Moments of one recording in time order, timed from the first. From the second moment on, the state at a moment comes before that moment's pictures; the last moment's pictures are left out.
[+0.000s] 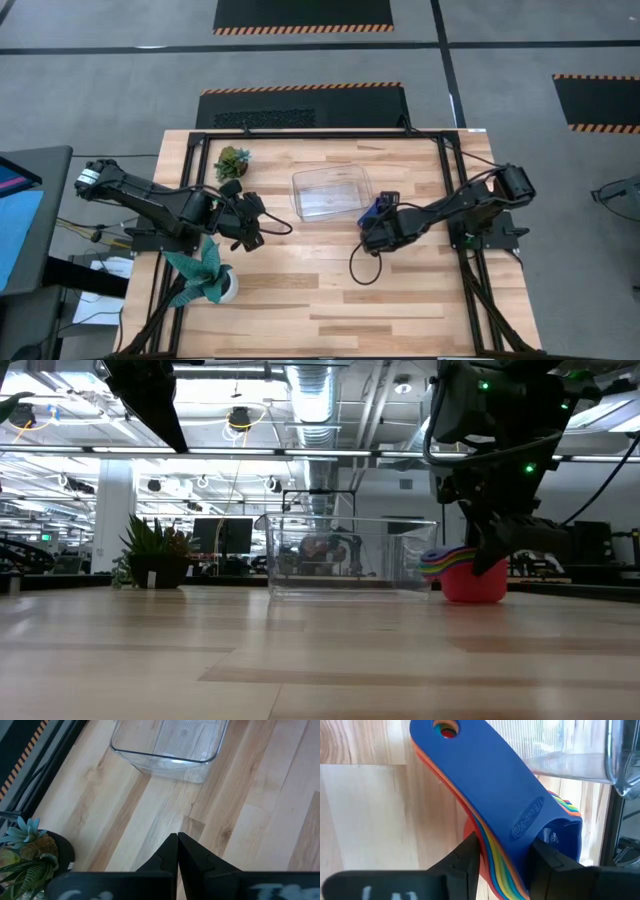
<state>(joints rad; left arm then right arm) -0.29 1.23 1.06 -1.03 -0.54 -0.60 0.22 1.67 0.90 -0.77 0.57 0.24</state>
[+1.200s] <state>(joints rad) -0.29 1.23 1.06 -1.03 -0.54 -0.58 0.41 1.55 0.96 -0.99 0.51 0.54</state>
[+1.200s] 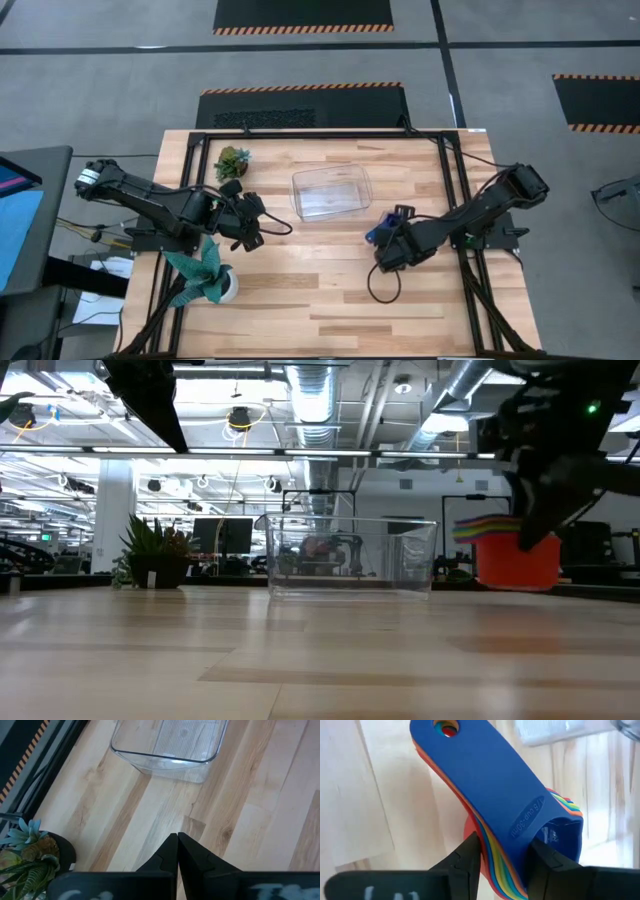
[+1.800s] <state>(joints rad) -0.29 1.23 1.06 -1.03 -0.54 -0.58 0.42 1.37 1.10 -1.01 0.47 0.52</state>
